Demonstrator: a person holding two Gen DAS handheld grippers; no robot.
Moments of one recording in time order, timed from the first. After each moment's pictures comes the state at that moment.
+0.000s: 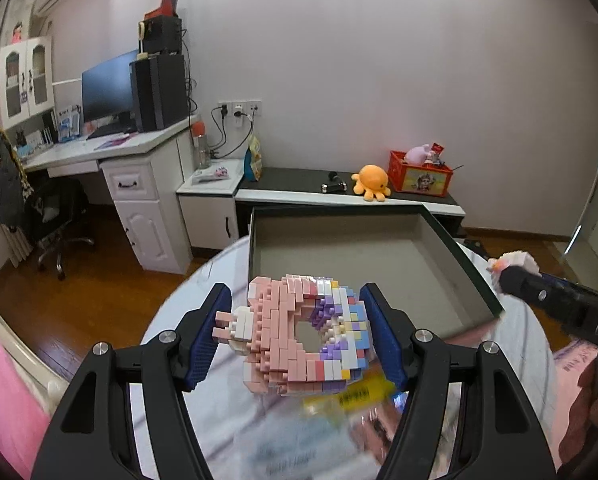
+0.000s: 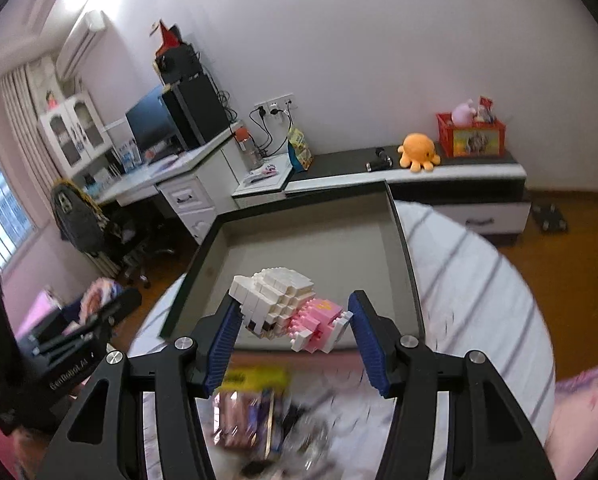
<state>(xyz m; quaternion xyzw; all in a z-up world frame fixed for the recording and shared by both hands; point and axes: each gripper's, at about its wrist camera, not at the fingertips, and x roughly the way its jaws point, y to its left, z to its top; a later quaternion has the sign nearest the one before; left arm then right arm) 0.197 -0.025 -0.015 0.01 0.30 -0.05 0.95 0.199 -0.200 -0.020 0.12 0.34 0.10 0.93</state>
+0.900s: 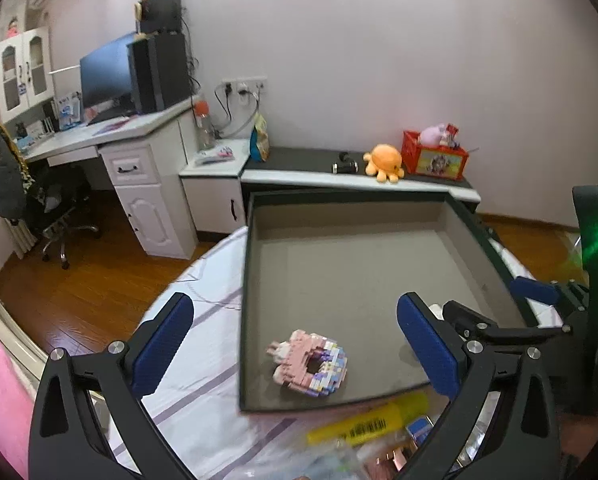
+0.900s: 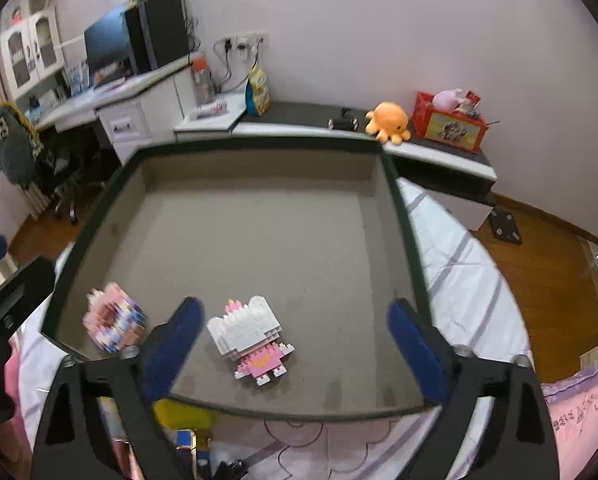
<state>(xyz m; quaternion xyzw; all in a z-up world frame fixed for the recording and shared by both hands) 0.235 -0.030 -0.038 0.01 0.33 -0.04 0.94 0.263 -0.166 -0.062 0.00 0.43 0.02 0.90</state>
